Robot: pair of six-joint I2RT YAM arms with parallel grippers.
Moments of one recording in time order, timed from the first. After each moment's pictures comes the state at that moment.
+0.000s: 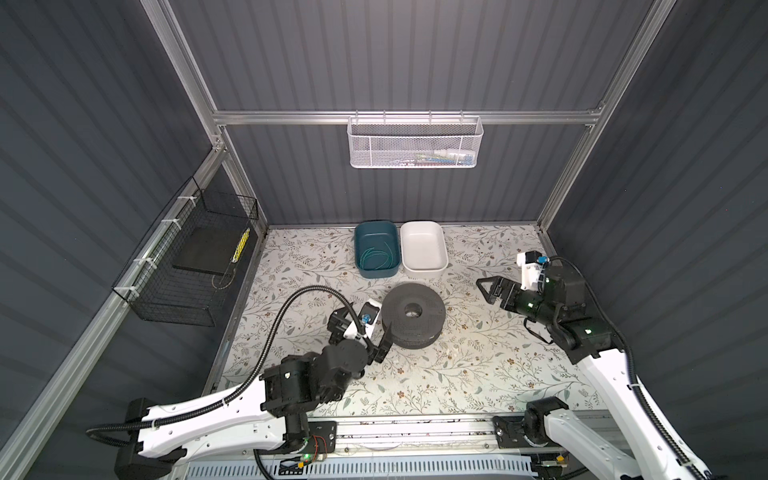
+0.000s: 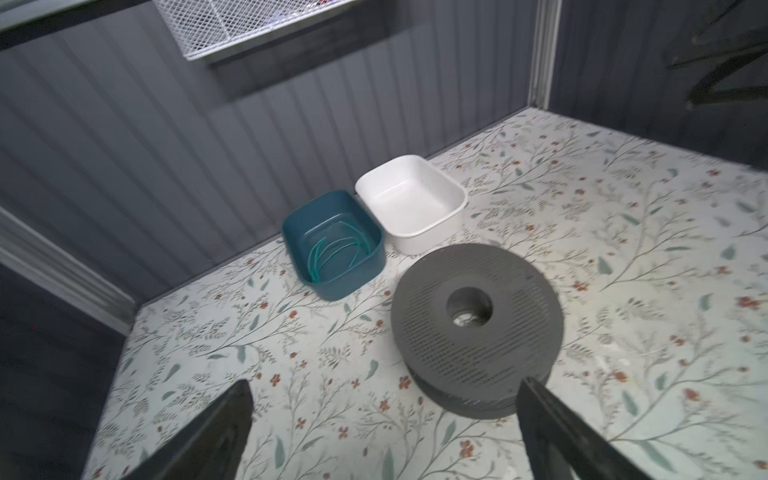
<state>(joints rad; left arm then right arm) -1.32 0.74 0.70 -0.39 -0.92 -0.04 0.19 0.86 0.82 -0.50 -0.29 0.52</state>
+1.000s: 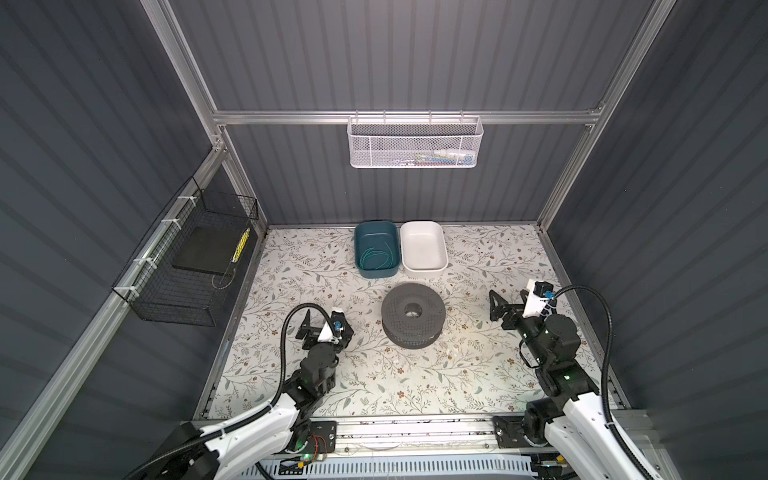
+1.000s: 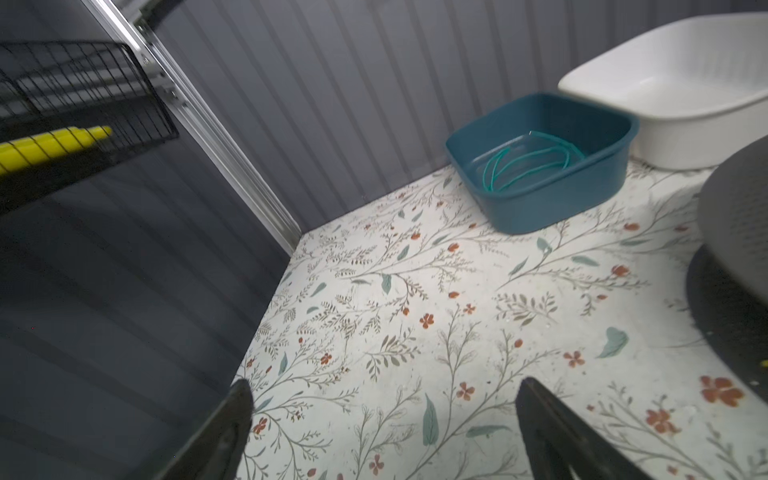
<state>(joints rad) -0.64 0.92 0.06 0.67 -0.72 0.33 0.19 0.55 0.32 0.10 0.01 0.21</state>
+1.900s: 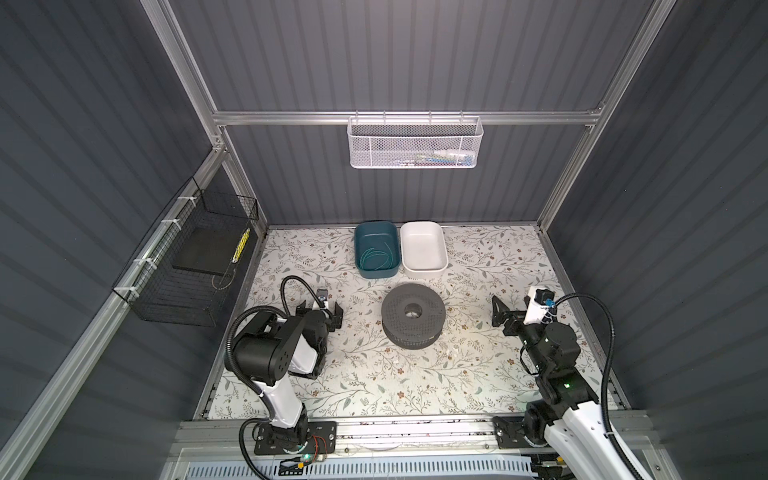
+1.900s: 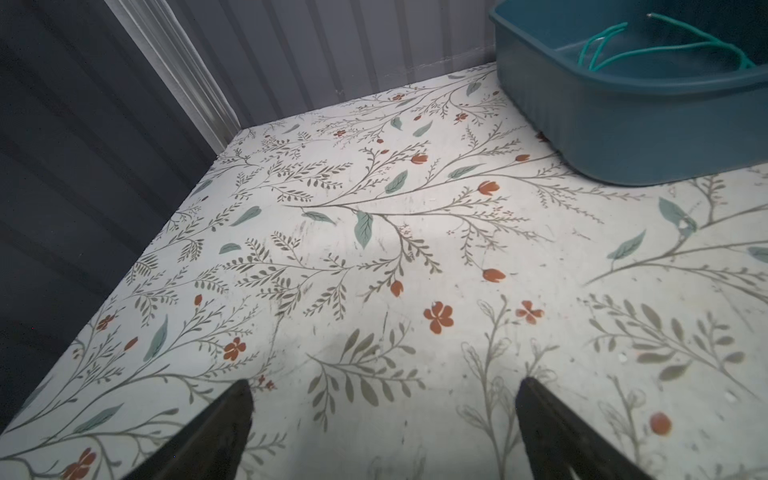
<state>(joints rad) -0.22 1.75 0.26 1.18 -0.31 0.15 0.19 0.46 0.25 0.08 0.06 0.18</state>
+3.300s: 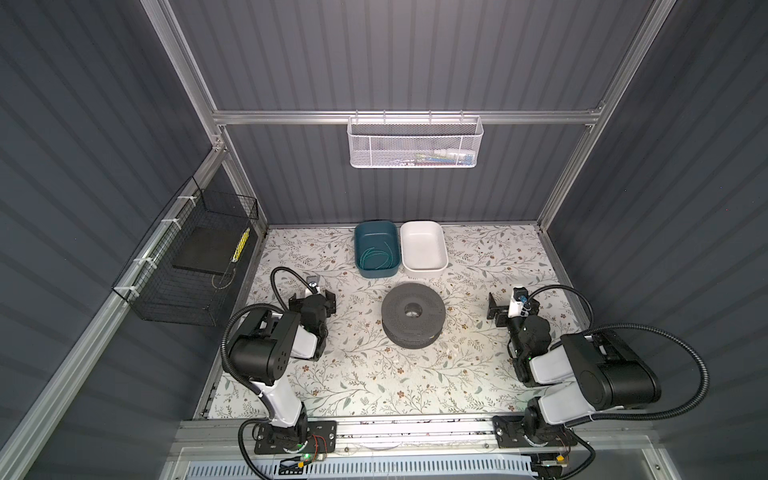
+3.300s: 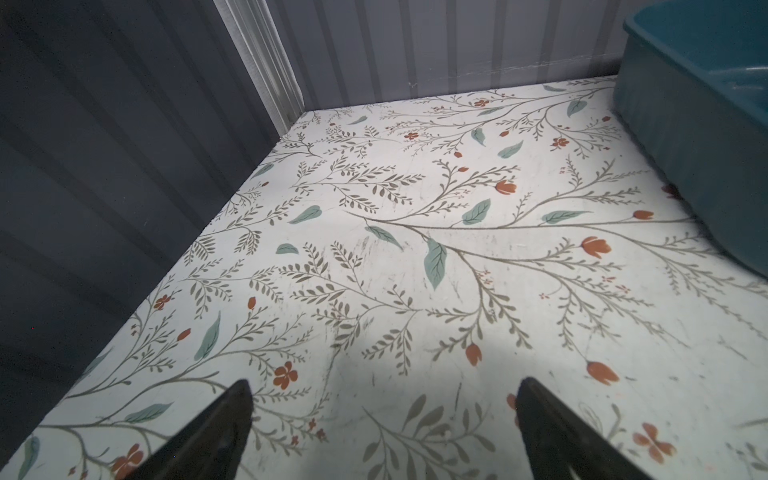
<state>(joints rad) -0.20 1.75 0.40 0.97 -0.46 0.04 0.09 1.53 0.09 1.34 0.09 -0.11</state>
